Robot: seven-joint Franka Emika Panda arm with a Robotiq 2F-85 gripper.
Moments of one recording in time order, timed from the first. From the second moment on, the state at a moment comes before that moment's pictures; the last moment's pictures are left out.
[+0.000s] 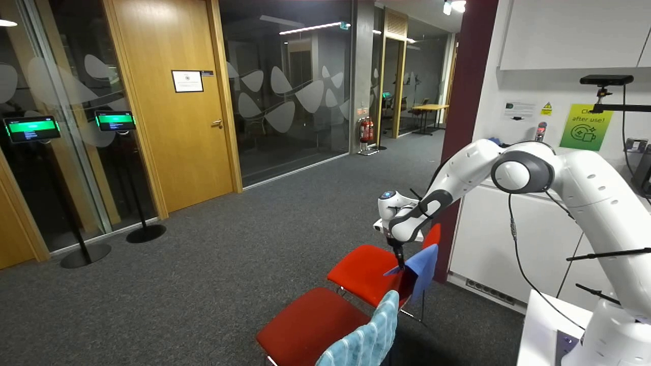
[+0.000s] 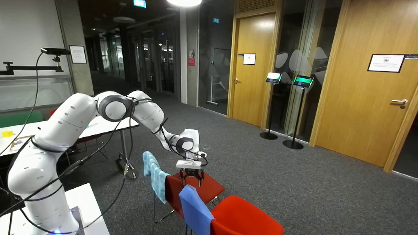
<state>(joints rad) -0.10 0.71 -0.05 -1.78 -0.30 2.37 -0.54</state>
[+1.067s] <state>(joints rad) -0.08 0.75 -0.05 -1.70 -0.31 2.27 -0.54</state>
